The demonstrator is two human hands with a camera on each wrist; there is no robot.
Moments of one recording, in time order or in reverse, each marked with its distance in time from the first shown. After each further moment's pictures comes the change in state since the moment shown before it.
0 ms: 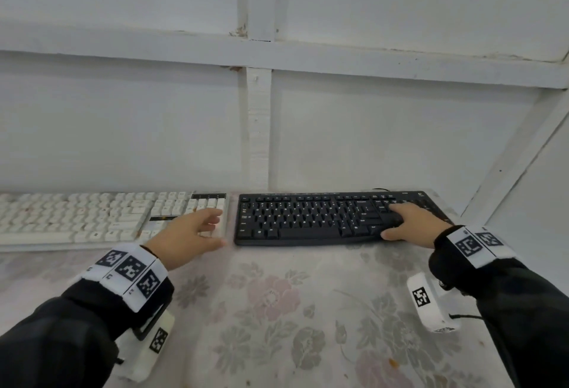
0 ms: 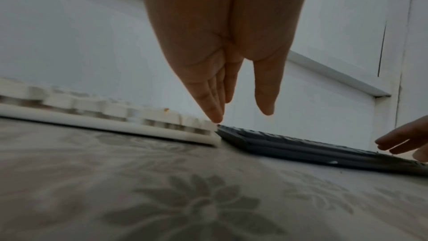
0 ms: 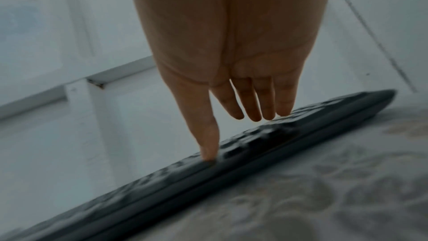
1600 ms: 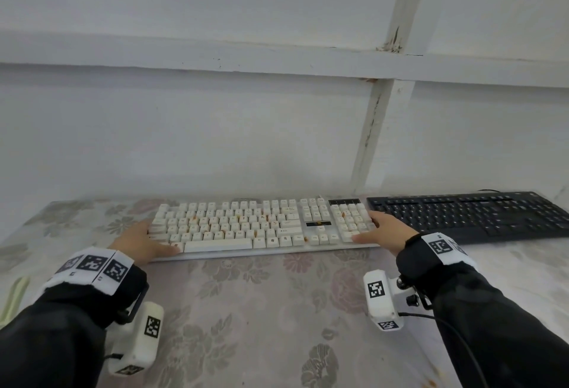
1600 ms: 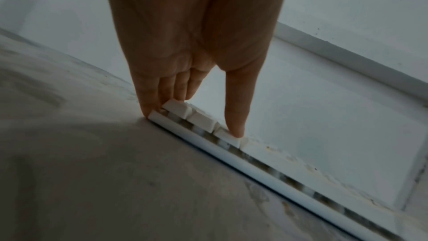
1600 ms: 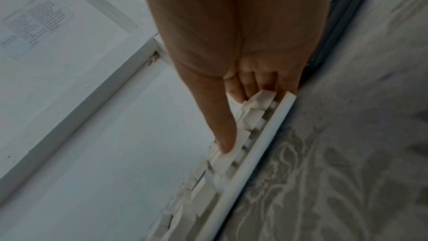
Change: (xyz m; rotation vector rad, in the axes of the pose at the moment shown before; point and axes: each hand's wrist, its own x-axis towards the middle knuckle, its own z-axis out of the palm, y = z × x) left_hand -0.003 -0.284 -0.263 0.179 0.129 -0.384; right_hand -0.013 -0.273 0.167 0.486 -0.053 -0.105
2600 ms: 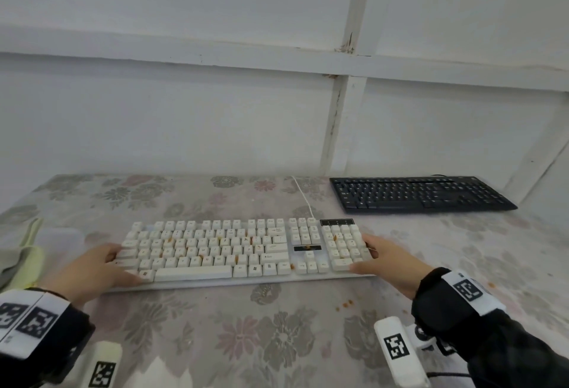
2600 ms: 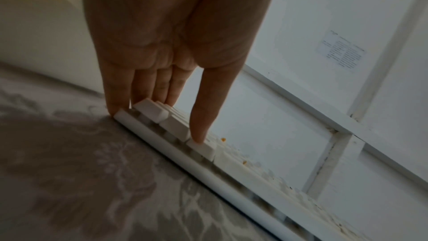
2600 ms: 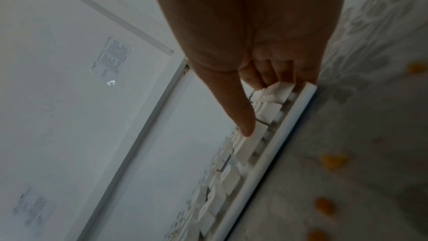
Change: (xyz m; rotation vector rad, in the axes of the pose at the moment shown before) left_hand -0.165 -0.021 0.027 -0.277 0.016 -0.048; right_hand -0.170 0.047 -0.020 0.160 -0.128 -0.051
